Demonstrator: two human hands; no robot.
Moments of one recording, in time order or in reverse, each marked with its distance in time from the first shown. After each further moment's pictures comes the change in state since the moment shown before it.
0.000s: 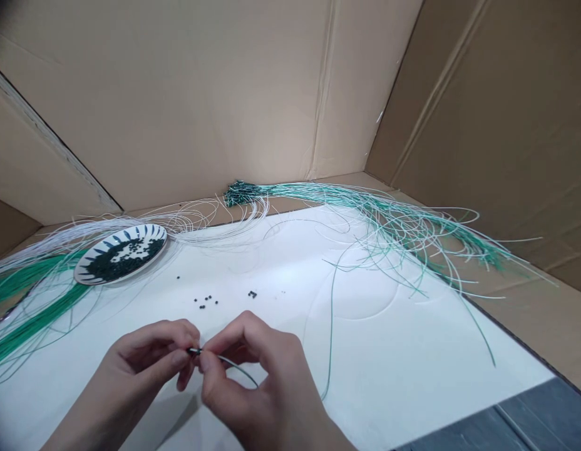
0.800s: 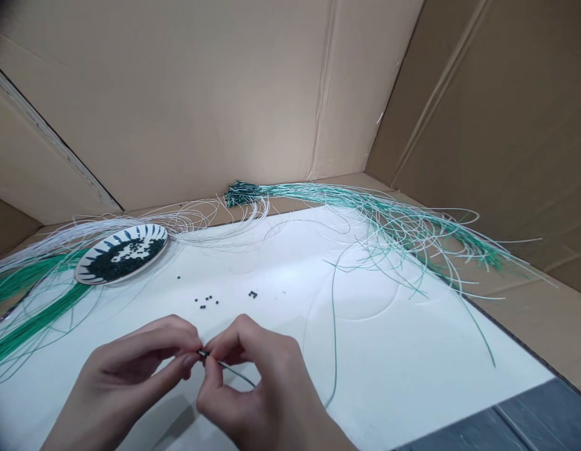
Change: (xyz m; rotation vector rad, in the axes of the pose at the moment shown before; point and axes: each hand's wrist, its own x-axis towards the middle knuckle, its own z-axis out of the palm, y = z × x) left_hand -0.008 0.017 0.008 0.365 0.060 0.184; right_hand 0.001 0.007 -0.003 -0.268 -0.007 -0.161
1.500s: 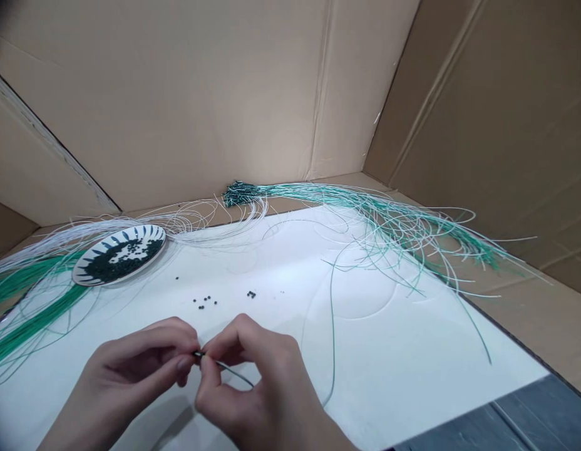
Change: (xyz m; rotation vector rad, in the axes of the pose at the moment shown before) left_hand 0.001 0.000 0.001 -0.120 0.025 -0.093; right_hand -0.001 -0.002 0.000 0.091 -0.007 0.075
